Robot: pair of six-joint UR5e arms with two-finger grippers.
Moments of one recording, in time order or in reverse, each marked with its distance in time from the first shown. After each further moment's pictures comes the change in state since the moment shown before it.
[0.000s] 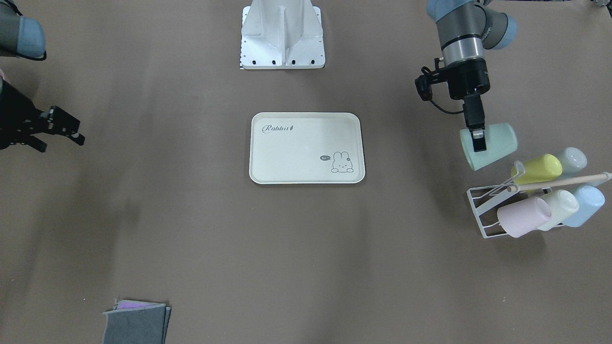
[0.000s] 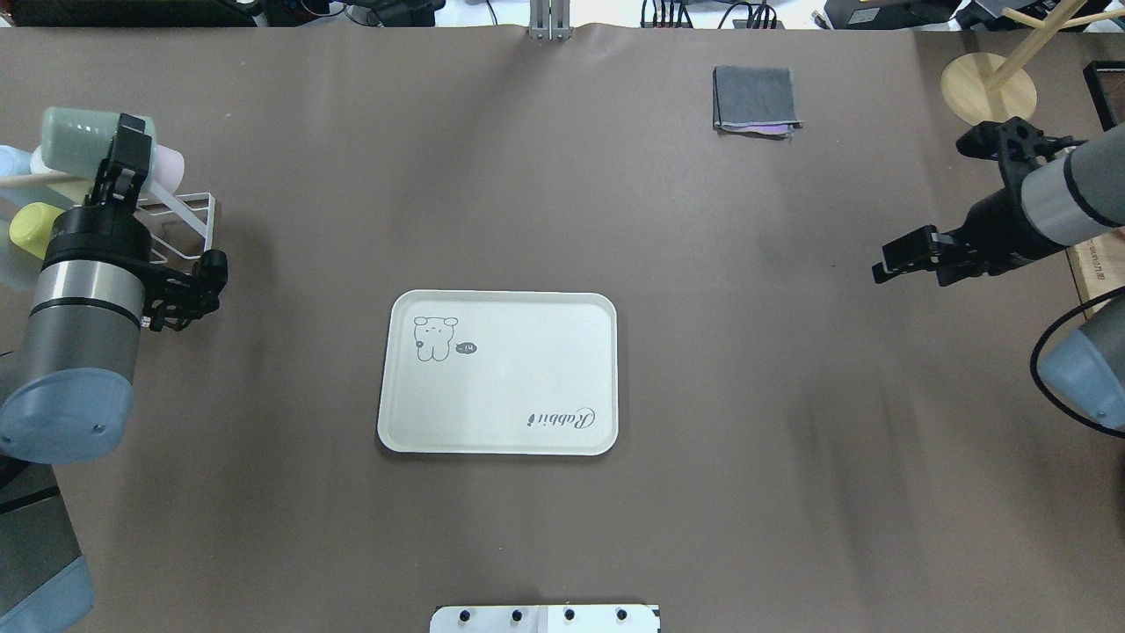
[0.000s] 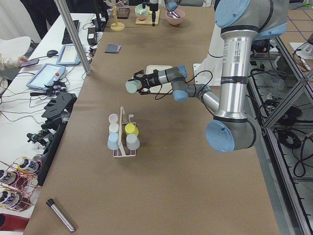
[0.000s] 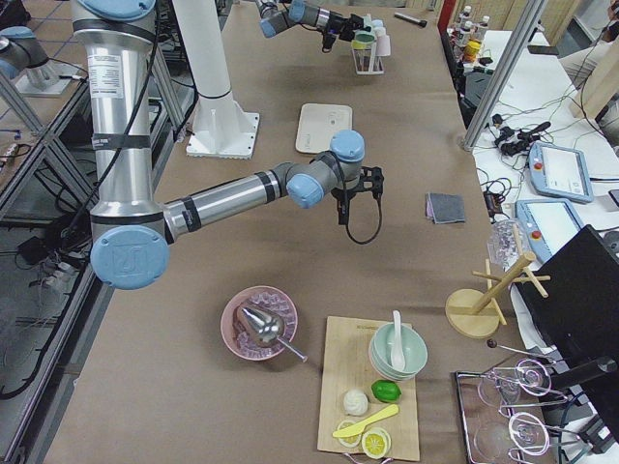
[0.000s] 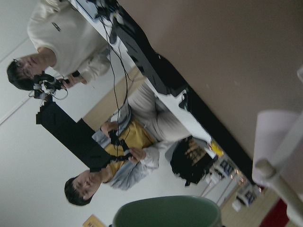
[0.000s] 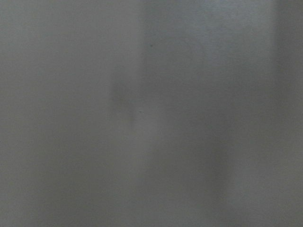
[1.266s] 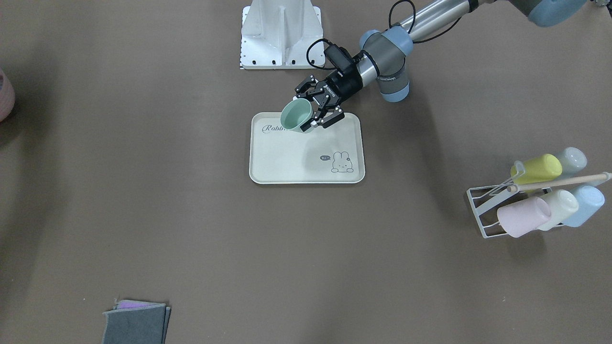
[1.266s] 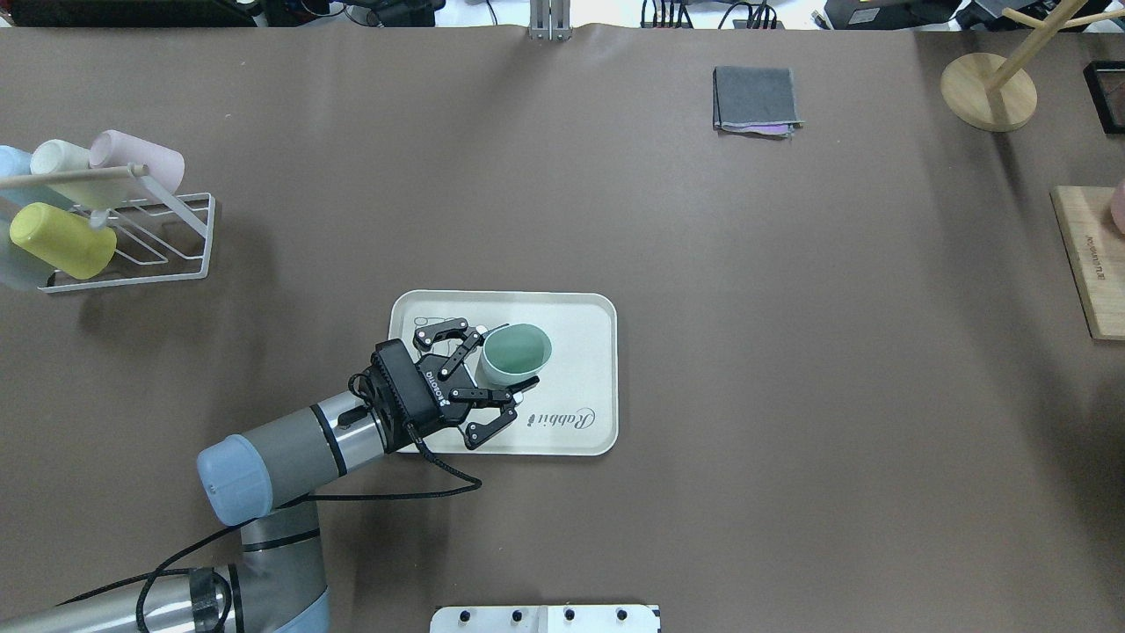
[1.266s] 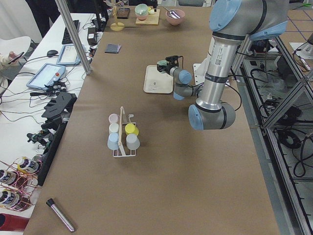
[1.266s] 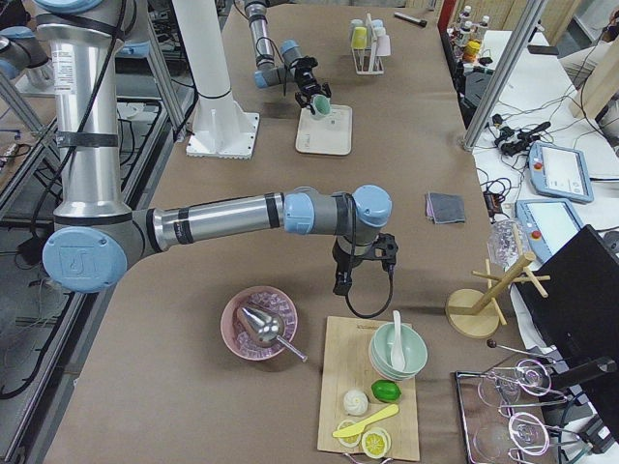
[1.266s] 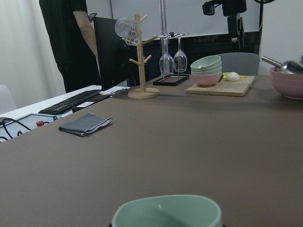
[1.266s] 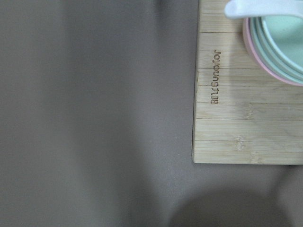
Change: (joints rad) left arm 0.173 -0.429 0.601 -0.933 -0.563 -1.042; right arm 0.287 -0.010 -0.120 -0.467 0.015 -0.541
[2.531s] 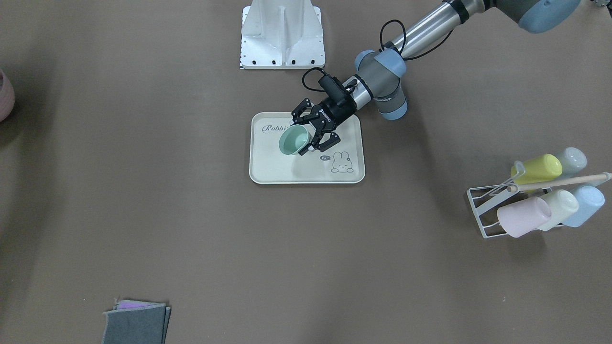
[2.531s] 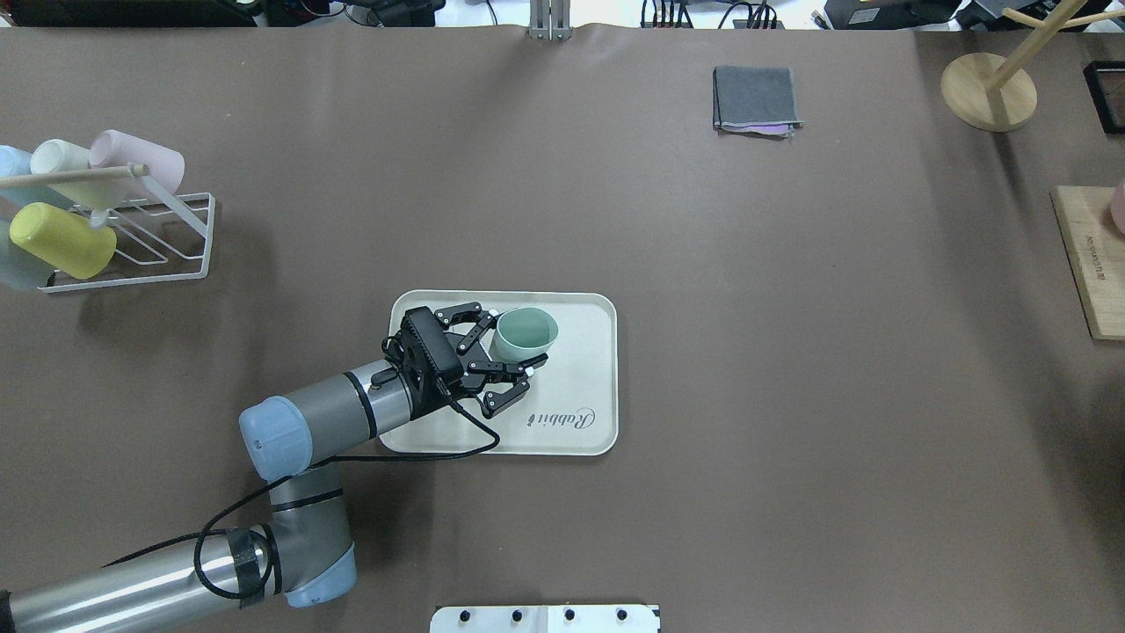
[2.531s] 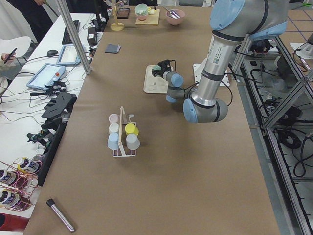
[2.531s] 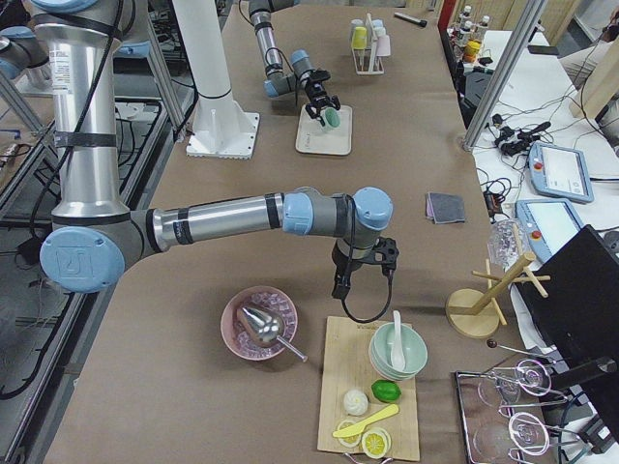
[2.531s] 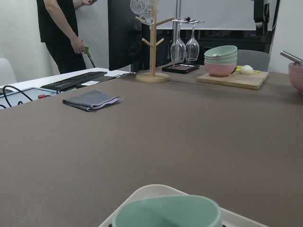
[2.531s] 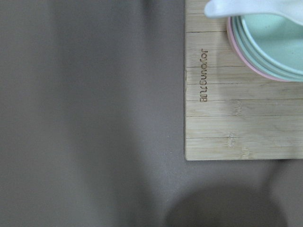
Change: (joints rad) left arm -0.050 -0.070 0.131 0.044 -0.067 -0.118; right arm 0.020 0.002 0.000 -0.018 -0.002 0.004
